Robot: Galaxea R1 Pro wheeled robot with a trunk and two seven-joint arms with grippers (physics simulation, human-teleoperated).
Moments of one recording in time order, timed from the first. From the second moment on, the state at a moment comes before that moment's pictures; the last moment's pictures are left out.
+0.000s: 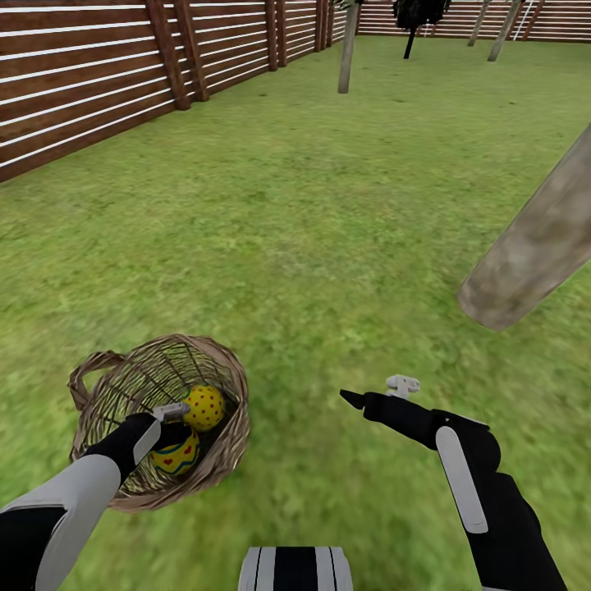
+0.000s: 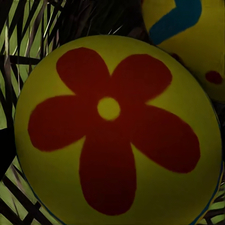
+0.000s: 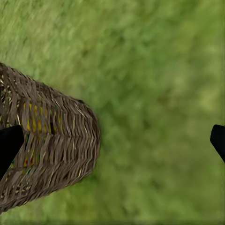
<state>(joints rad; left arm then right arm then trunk) -0.90 0.15 -0.01 -0.28 0.22 0.48 0.06 -0.41 0.01 -0.05 -1.59 -0.38 0.92 0.27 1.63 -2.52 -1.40</state>
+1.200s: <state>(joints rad) -0.89 0.15 -0.01 -0.30 0.22 0.49 0.06 -0.41 0.01 -0.06 -1.59 -0.38 0.92 0.28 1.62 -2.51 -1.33</state>
